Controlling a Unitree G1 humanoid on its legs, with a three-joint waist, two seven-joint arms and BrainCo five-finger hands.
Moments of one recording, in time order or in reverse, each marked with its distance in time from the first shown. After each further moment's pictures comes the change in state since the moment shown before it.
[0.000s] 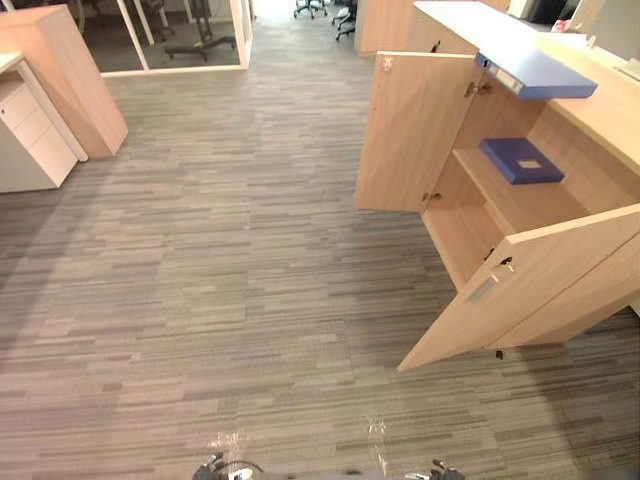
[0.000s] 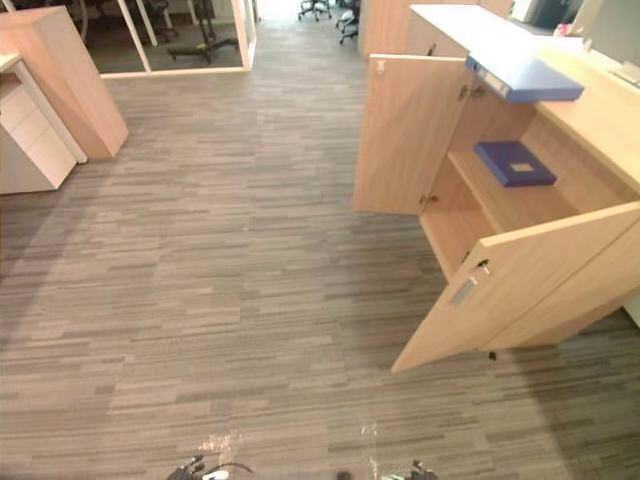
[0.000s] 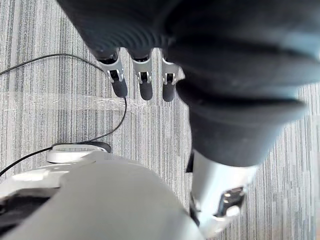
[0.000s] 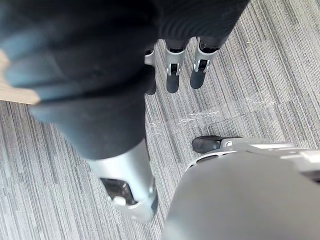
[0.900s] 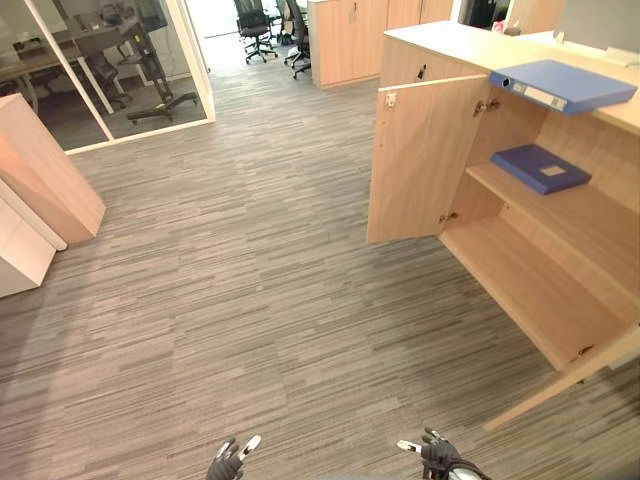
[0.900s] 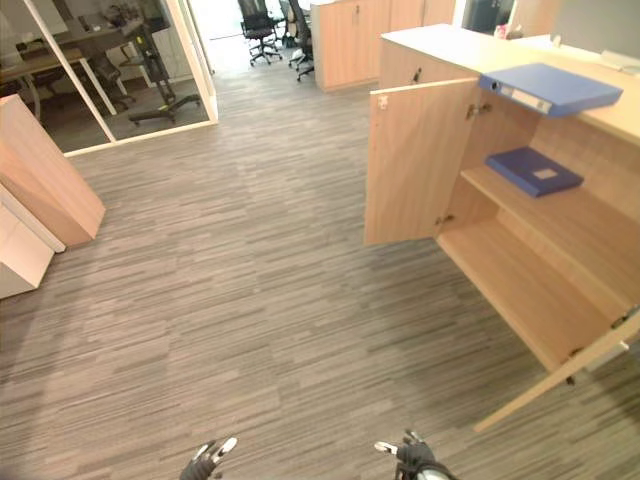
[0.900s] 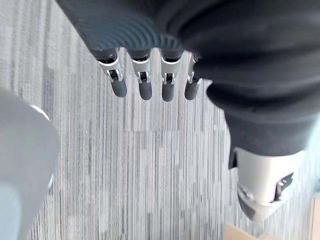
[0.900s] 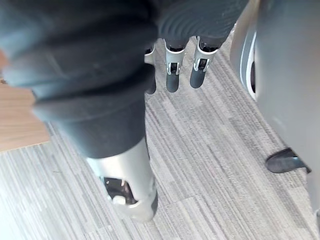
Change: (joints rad) left arm 0.115 -0.144 0.005 -0.260 -0.099 -0.007 0.019; right arm -0.055 0.049 -0.020 -0.123 -0.020 0.001 -0.002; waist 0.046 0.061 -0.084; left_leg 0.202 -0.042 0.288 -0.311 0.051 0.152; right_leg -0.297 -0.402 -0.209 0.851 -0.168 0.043
